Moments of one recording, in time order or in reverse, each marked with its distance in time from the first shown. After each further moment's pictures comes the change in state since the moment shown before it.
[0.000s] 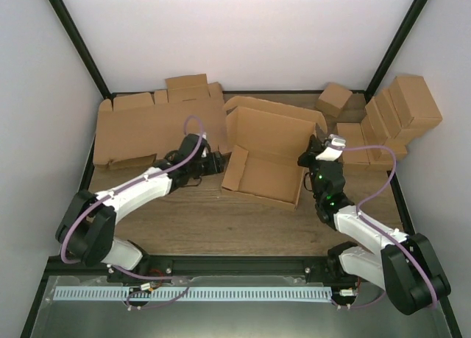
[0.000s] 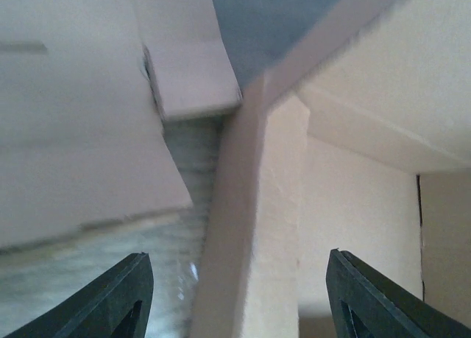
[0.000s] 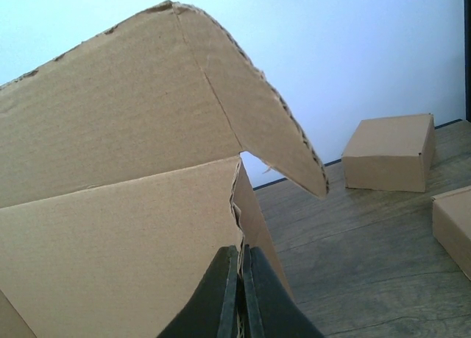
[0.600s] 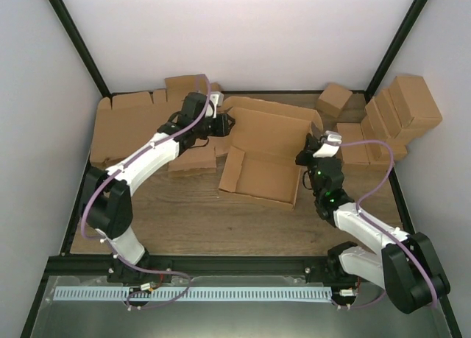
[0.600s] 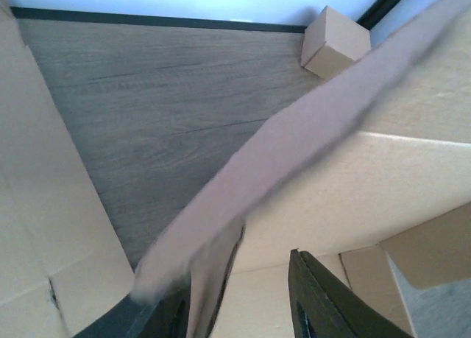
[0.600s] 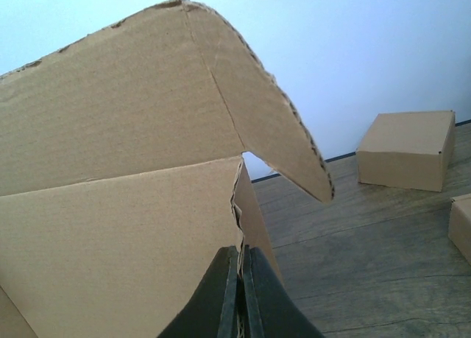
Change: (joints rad) left arm 0.132 0.204 0.468 -0.059 0.193 0.289; right arm 0.000 0.010 0.042 -0.063 -0.049 -0.029
